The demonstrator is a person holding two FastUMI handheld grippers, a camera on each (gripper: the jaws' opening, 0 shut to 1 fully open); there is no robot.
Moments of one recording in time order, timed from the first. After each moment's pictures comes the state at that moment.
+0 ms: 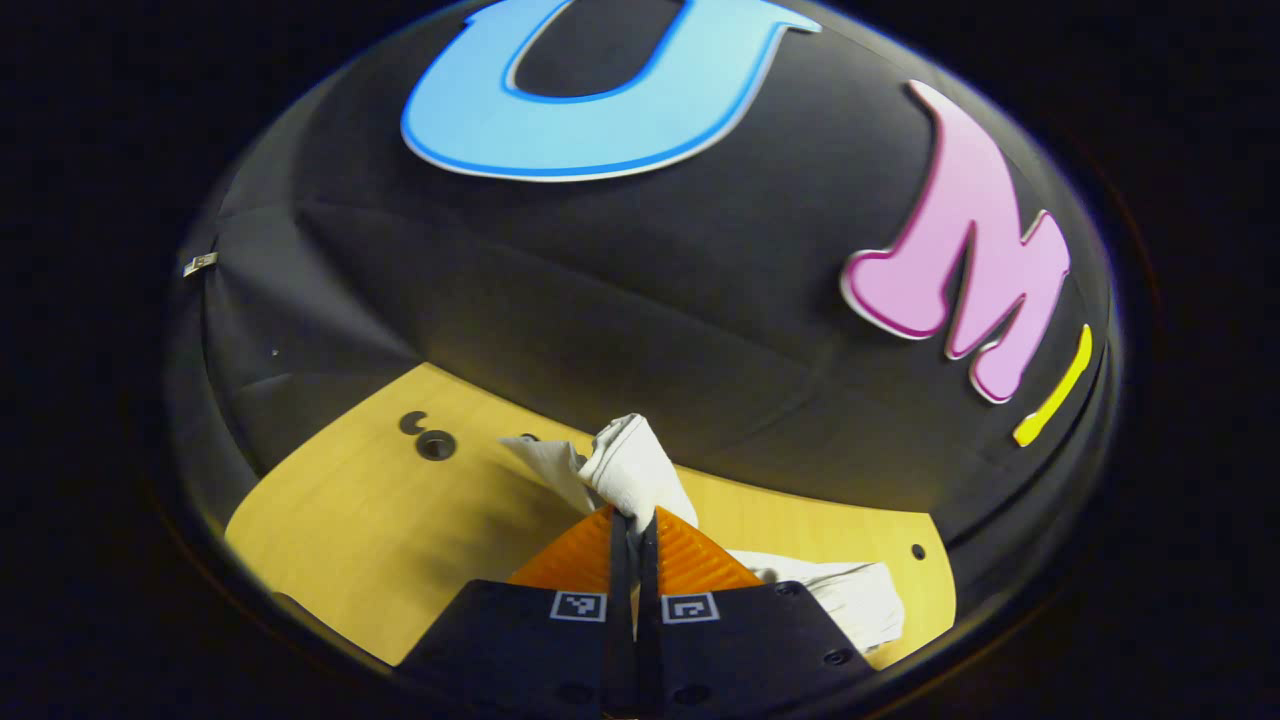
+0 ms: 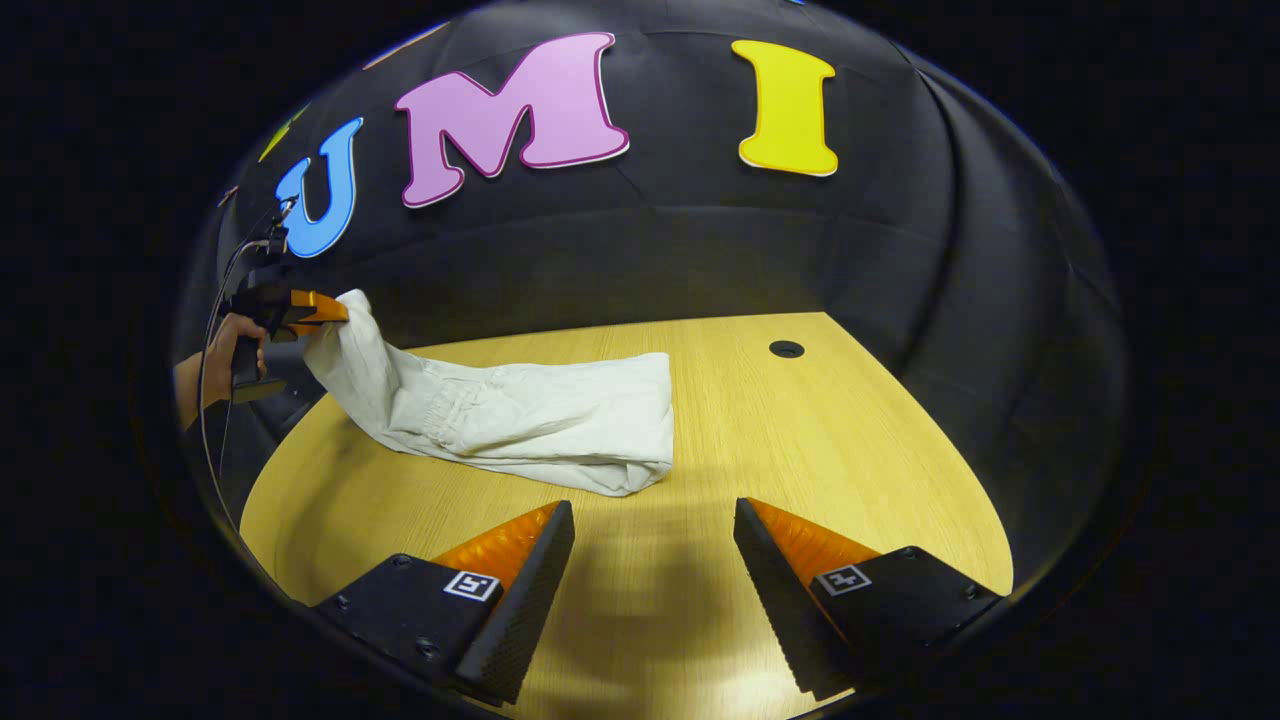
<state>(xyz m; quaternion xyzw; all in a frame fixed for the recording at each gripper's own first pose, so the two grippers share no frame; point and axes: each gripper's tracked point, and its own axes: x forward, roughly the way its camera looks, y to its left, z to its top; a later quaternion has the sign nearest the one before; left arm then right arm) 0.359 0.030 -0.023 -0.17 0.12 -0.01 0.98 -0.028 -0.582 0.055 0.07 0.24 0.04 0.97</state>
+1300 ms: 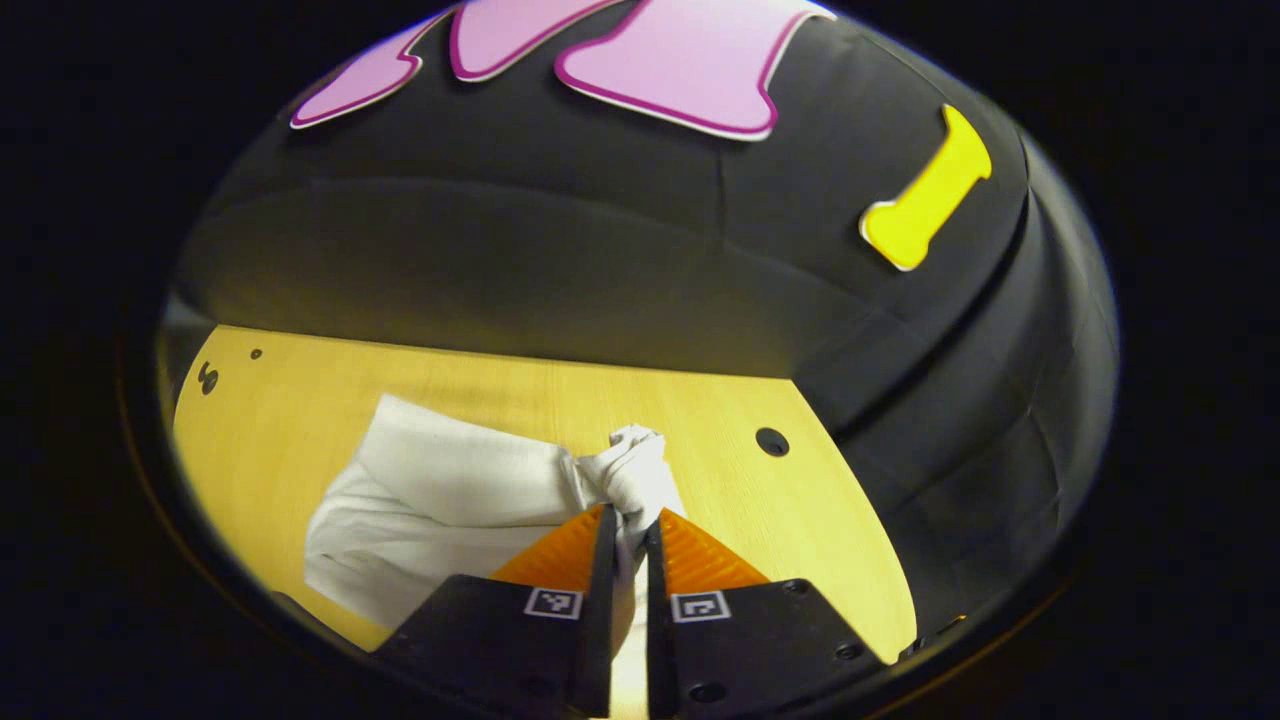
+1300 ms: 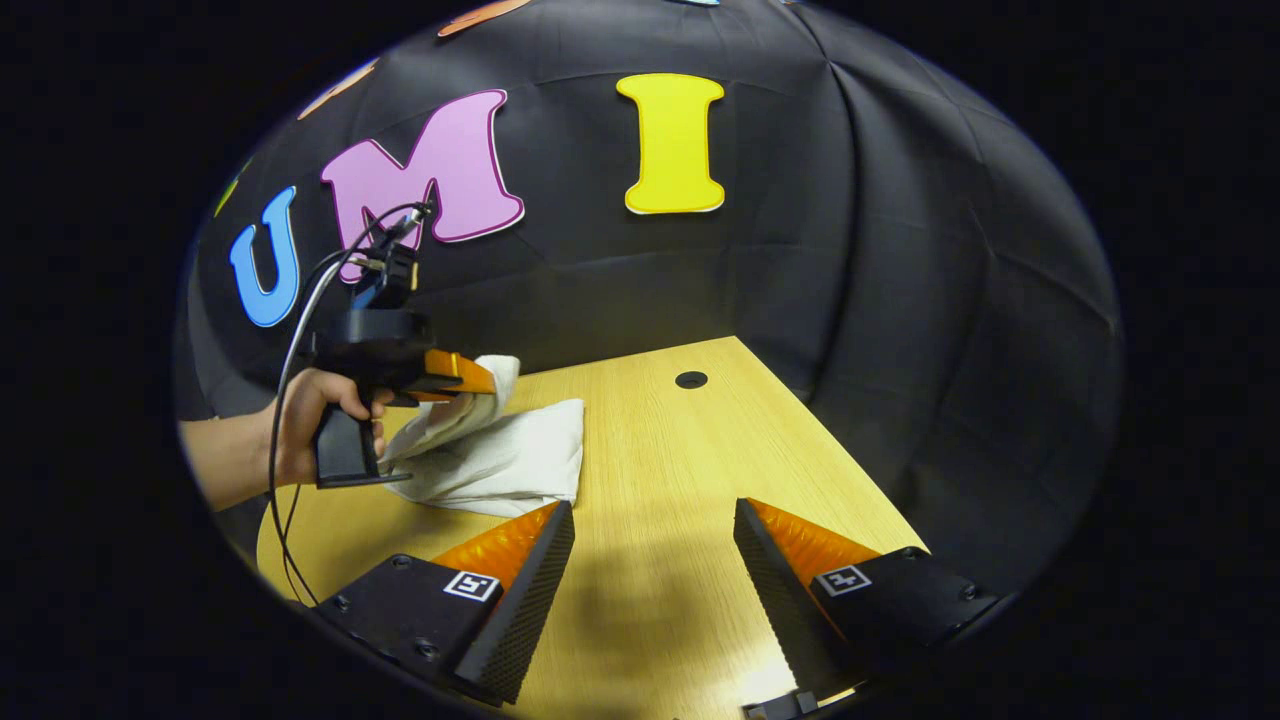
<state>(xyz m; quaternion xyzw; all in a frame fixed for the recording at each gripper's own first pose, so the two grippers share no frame) 0.350 -0.325 -0.113 -0.07 0.26 -0.18 0.95 -0.059 -0.671 0.102 0.11 0.21 -0.04 0.97</state>
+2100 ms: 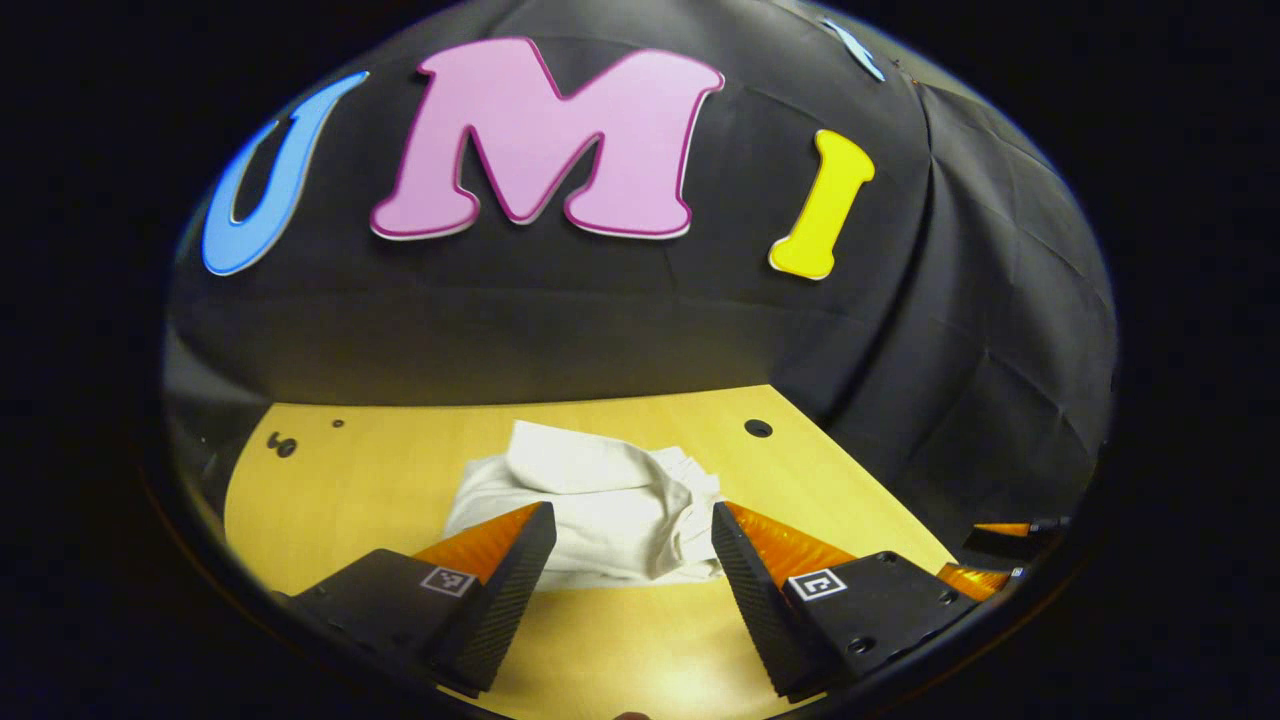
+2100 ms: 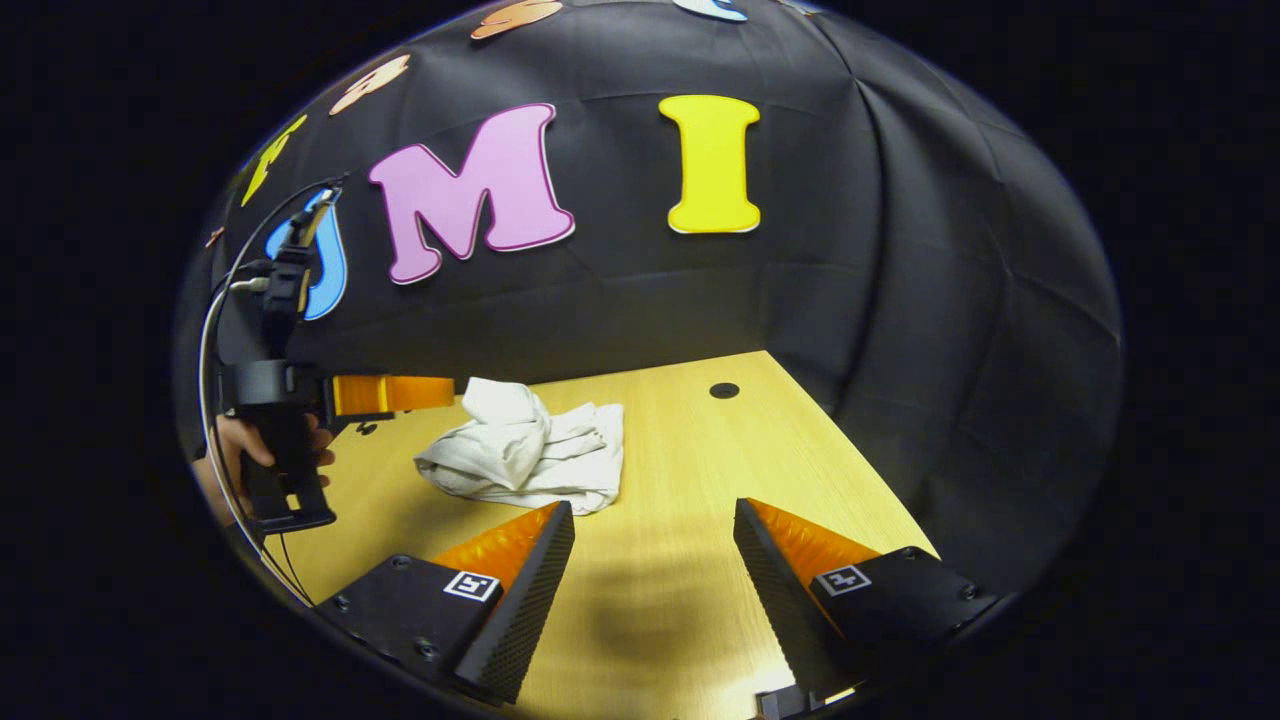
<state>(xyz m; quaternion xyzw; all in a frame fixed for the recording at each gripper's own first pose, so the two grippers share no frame) 0.196 -0.227 -0.054 0.01 0.14 -0.17 0.98 -0.067 -0.656 0.117 0.10 0.18 0.02 0.98</state>
